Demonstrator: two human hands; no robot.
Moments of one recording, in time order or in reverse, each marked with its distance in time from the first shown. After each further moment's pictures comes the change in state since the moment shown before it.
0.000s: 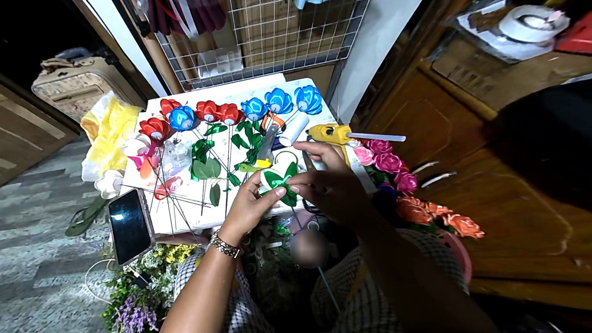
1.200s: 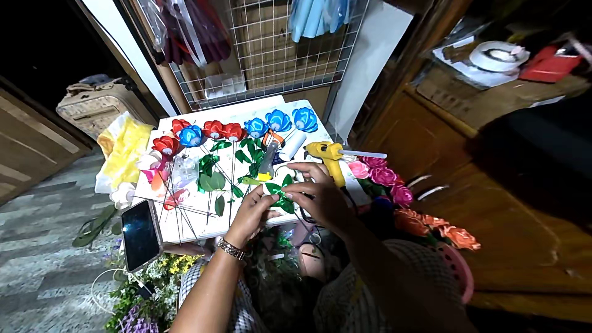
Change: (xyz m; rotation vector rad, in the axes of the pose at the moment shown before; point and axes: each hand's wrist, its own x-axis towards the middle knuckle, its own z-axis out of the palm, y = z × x) left_hand 0.009 -0.002 0.003 -0.187 0.045 -0.201; right_hand 0.000 0.014 0.014 -0.152 0.007 0.059
